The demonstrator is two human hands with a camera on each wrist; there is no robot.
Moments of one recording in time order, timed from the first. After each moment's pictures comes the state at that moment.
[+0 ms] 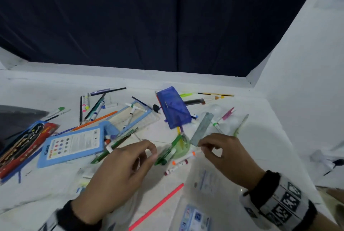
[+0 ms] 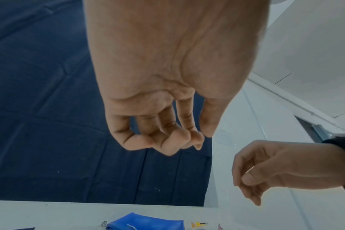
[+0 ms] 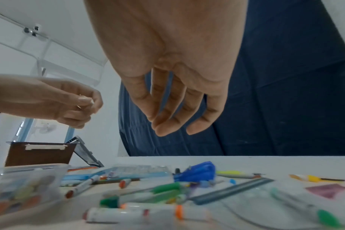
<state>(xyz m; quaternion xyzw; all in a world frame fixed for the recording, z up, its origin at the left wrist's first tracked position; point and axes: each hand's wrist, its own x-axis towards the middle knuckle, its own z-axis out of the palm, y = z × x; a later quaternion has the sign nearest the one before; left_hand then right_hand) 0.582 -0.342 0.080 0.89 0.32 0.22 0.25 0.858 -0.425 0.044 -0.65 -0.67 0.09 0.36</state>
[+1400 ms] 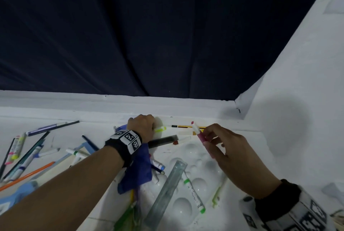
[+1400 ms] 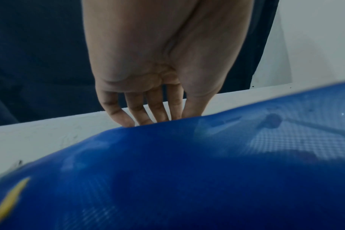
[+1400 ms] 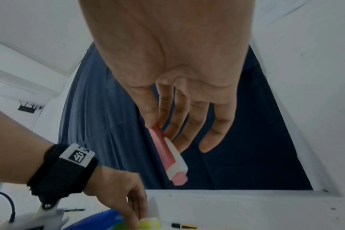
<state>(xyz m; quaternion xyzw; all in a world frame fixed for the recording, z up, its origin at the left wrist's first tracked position) 0.891 -0.069 -0.004 0.89 0.46 -0.04 0.02 1.047 -0.324 0.072 -0.71 -0.62 0.10 0.34</state>
